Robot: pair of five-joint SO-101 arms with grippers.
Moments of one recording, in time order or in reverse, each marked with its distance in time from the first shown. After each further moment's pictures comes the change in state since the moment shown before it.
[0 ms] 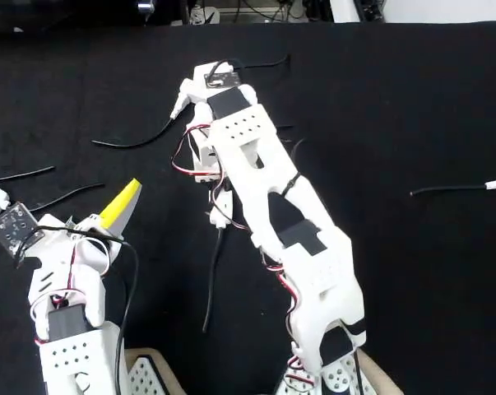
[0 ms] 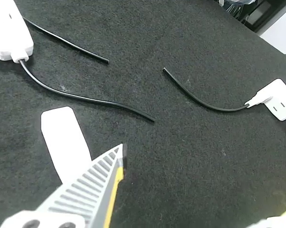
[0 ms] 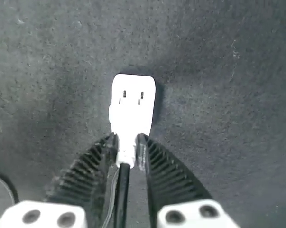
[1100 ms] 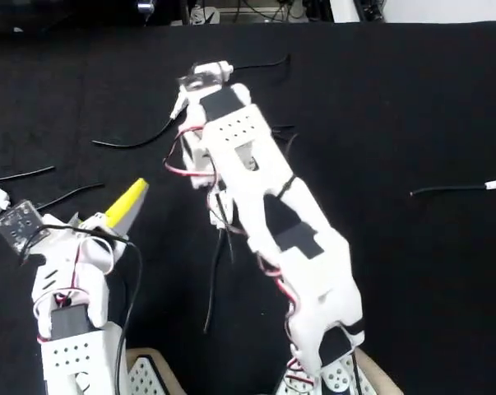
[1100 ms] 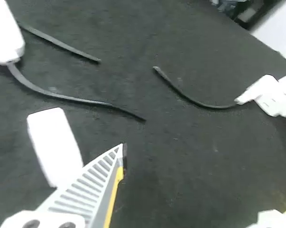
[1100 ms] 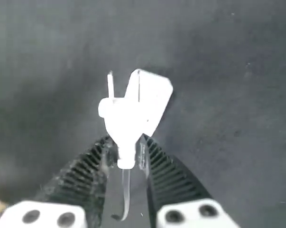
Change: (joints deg) left arm 2.7 0.0 0.0 -1.1 0.1; right arm -2.3 -2.4 -1.1 1.7 12.7
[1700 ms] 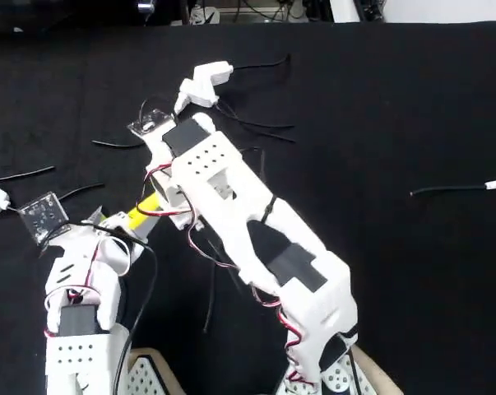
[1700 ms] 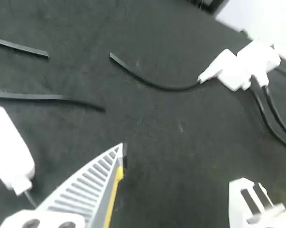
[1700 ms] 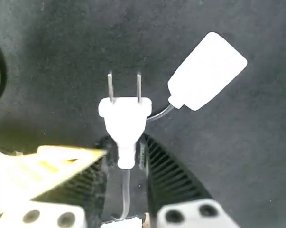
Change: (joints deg) left arm 9.0 0.0 0.0 -1.0 0.1; right arm -9.9 -8.0 12.6 0.0 7.5
